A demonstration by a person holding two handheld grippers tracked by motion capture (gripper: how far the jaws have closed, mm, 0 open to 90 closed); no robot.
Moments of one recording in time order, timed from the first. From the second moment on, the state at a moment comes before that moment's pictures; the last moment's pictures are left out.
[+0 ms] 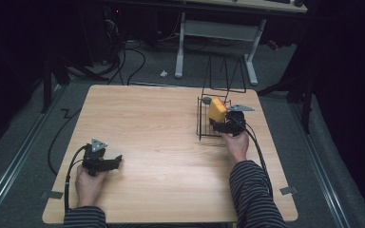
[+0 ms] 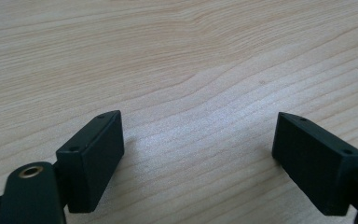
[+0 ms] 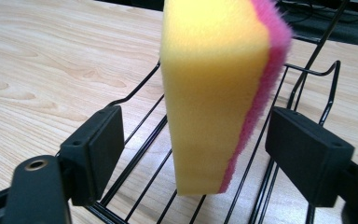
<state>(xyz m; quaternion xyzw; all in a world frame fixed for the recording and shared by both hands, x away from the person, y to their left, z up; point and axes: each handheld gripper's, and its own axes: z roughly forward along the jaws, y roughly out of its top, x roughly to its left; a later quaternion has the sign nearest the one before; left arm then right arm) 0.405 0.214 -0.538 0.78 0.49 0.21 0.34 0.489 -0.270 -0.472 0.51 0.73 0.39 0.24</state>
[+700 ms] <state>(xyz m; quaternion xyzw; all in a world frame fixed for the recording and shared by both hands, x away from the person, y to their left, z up) 0.405 0.214 -0.538 0.78 0.49 0.21 0.34 0.474 -0.278 -0.456 0.50 0.72 0.41 0.25</state>
